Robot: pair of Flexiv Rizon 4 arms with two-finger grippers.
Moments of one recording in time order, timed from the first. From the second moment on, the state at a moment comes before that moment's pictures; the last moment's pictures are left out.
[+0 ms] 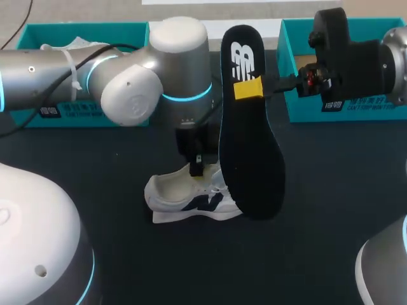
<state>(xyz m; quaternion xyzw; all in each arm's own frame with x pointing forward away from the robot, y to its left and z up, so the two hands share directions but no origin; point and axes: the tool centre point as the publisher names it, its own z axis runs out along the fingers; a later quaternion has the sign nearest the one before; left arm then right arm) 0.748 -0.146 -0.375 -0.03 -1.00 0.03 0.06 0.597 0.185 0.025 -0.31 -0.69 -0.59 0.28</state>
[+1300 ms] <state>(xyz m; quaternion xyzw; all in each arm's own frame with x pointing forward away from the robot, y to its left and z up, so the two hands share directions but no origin) 0.750 -0.151 -0.326 -0.57 -0.80 -0.01 0.17 0.597 0.185 0.025 -0.31 -0.69 -0.59 0.28</state>
